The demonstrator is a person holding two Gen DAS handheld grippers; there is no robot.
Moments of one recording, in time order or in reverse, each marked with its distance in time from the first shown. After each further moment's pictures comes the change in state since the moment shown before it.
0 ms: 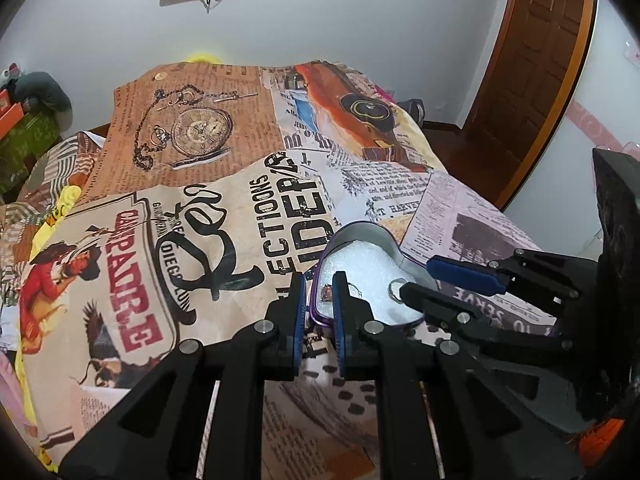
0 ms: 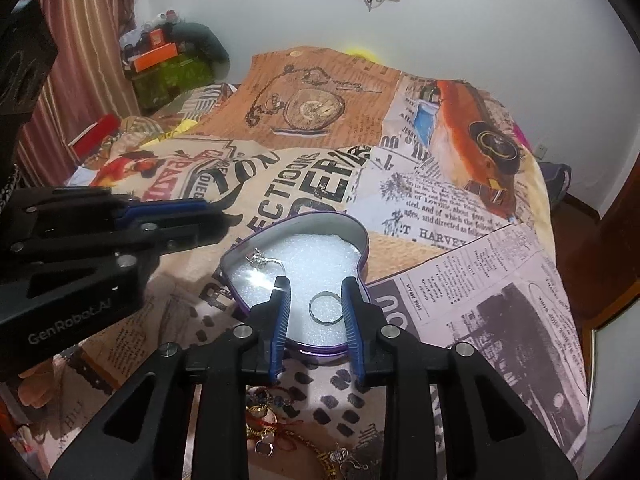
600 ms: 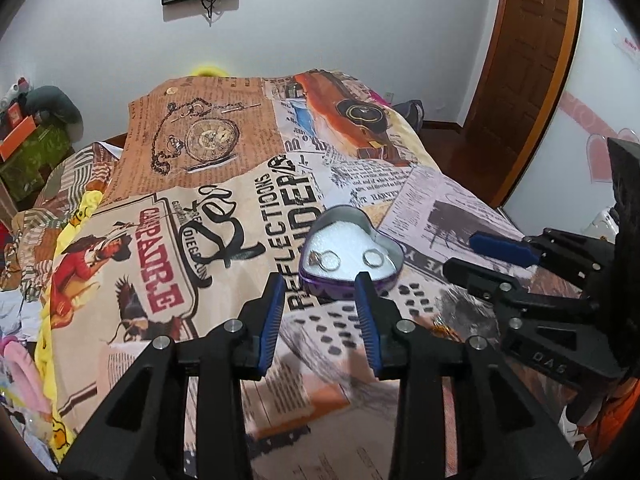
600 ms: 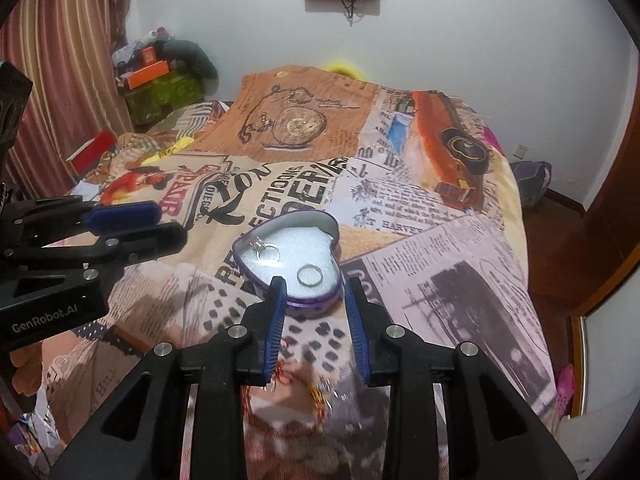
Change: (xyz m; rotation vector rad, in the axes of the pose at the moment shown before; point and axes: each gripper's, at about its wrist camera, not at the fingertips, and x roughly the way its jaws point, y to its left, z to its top) left arm -0.054 -0.025 -0.022 0.034 -0.010 0.039; right arm -0.059 -0.005 -0.019 0.050 -0.039 -0.041
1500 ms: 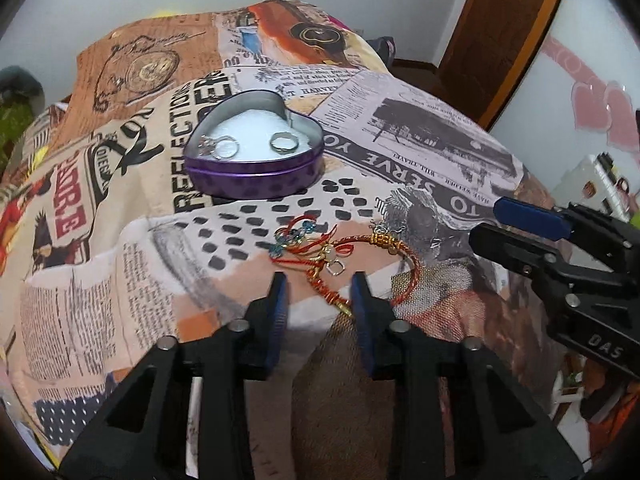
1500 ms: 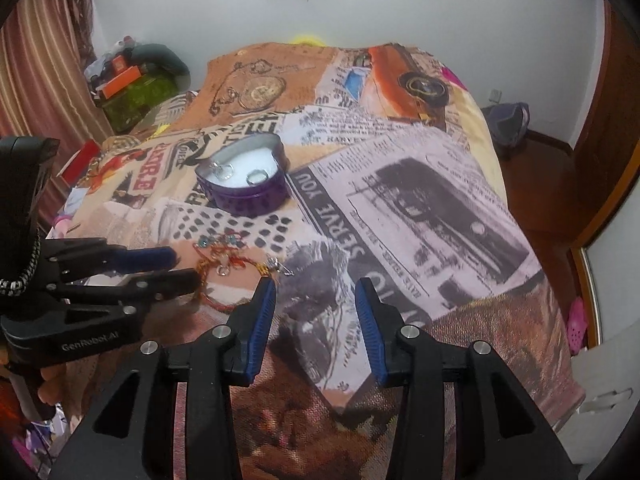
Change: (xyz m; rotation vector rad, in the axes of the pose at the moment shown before) left arm 0.057 -0.064 -0.056 0.055 0.216 -0.077; right arm -0.018 -0.043 -0.071 0.150 0.085 -0.005
